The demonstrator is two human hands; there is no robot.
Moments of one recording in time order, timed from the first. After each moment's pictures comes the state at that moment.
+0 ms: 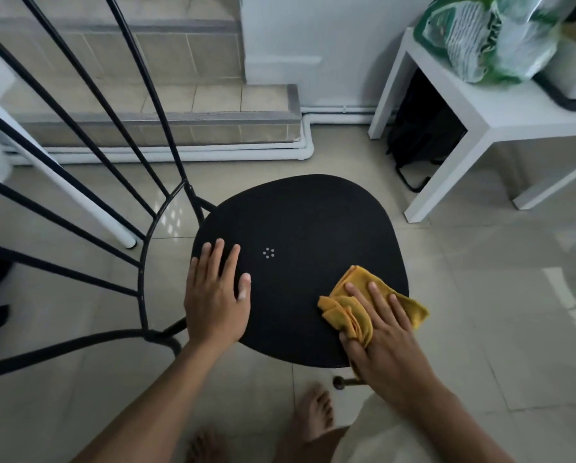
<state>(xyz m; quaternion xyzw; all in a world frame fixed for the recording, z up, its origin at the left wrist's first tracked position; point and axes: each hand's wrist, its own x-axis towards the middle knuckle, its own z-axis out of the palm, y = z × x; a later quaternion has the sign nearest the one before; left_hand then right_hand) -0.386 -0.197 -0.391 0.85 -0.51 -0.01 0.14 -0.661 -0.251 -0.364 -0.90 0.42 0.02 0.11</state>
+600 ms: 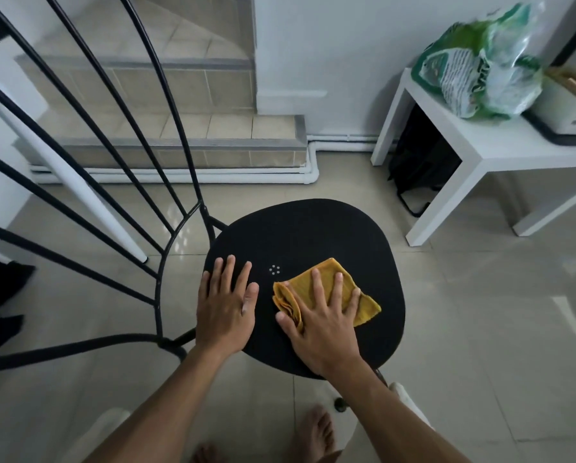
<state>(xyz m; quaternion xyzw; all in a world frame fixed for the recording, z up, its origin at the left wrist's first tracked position) -0.384 -0.196 -0.380 0.84 -0.52 -0.07 0.13 -0.561 -0.250 -0.357 -0.88 0.46 0.01 0.12</state>
